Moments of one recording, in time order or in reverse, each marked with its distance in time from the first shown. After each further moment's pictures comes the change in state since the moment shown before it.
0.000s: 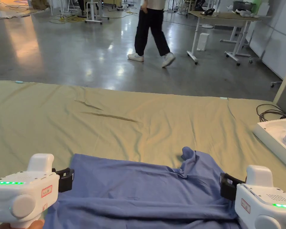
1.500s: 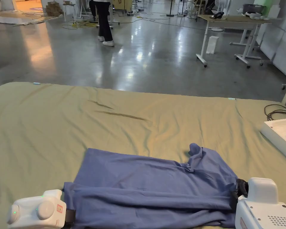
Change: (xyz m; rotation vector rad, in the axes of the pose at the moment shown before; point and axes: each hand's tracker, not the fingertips) left arm -0.043 -0.110 -0.044 -0.559 0.165 0.152; right arm -0.018 -0.043 0.064 0.076 -0.032 0.062
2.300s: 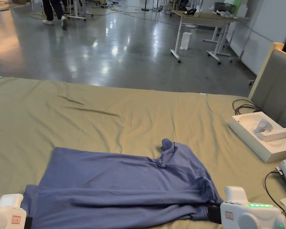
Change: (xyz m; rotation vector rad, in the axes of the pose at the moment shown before) left arm -0.002 -0.007 0.025 0.056 -0.024 -0.078; right arm 0.074 -0.054 -0.102 -0.553 0.071 -0.022
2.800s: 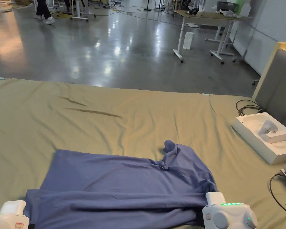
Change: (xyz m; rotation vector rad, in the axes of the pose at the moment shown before) left arm 0.002 -0.006 -0.008 -0.021 0.010 0.008; right arm -0.030 -0.002 -0.065 -0.123 -0.020 0.074
